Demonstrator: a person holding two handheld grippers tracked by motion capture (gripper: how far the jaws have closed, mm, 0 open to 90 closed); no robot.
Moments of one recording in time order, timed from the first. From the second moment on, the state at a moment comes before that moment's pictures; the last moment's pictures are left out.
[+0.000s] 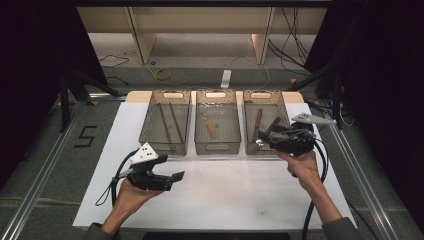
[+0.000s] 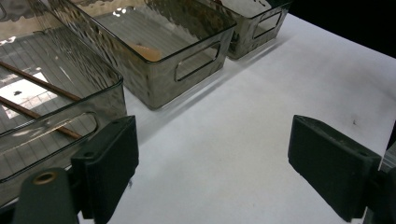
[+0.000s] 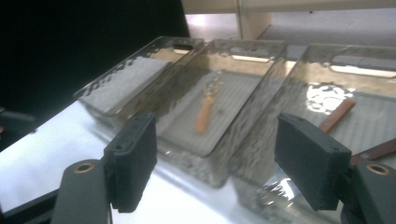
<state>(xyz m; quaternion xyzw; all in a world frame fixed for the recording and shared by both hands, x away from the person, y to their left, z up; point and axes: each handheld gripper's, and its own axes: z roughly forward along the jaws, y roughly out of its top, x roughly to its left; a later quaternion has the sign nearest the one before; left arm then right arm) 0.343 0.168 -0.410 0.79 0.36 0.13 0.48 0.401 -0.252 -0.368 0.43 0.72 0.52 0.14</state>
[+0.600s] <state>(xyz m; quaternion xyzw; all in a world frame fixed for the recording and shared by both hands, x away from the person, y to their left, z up) 0.343 0.168 -0.411 0.79 0.36 0.11 0.49 0.350 -0.250 -0.413 0.41 0.73 0.54 0.12</state>
